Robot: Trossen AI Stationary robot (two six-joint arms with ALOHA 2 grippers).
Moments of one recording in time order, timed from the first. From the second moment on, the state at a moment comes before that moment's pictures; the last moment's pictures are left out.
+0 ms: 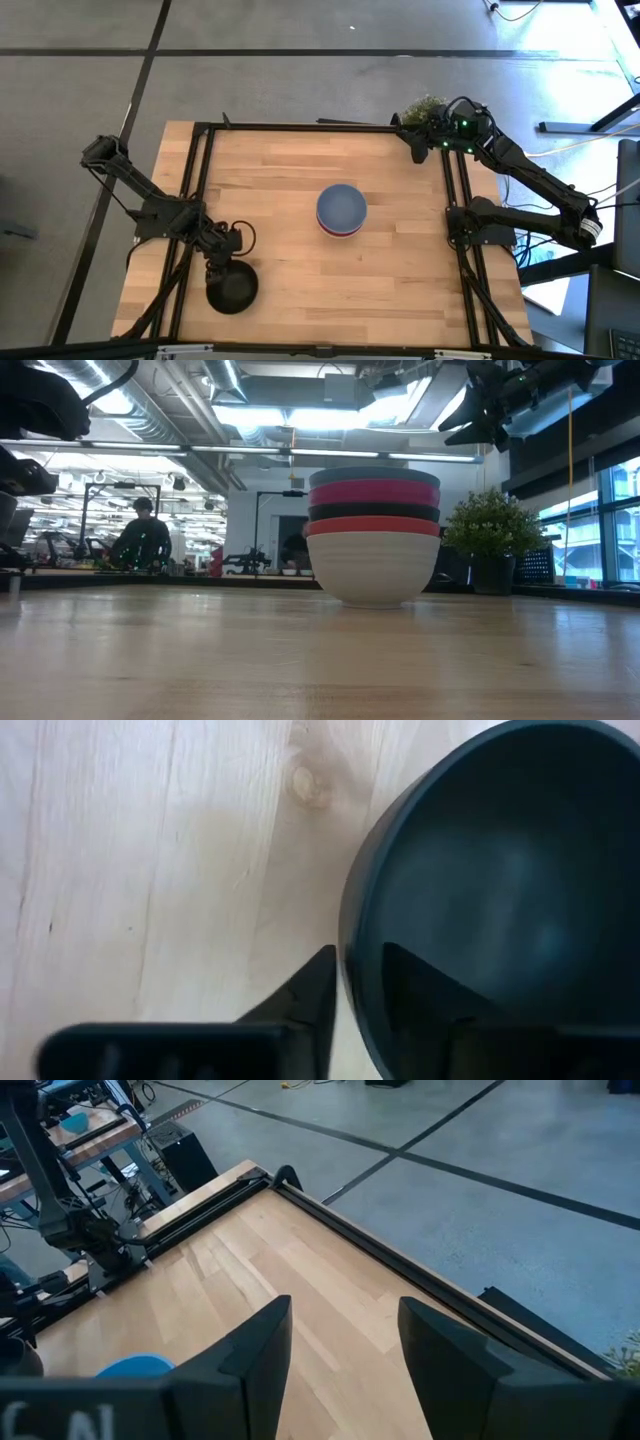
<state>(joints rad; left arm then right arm) -0.61 1.05 0.58 -0.70 0.04 -0.88 -0.76 0.86 0.84 -0.36 -0.26 0.23</state>
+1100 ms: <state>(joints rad) -0.13 1.05 0.91 -0.65 0.02 -0.57 -0.76 0.86 0.84 -0.41 -0.26 0.20</state>
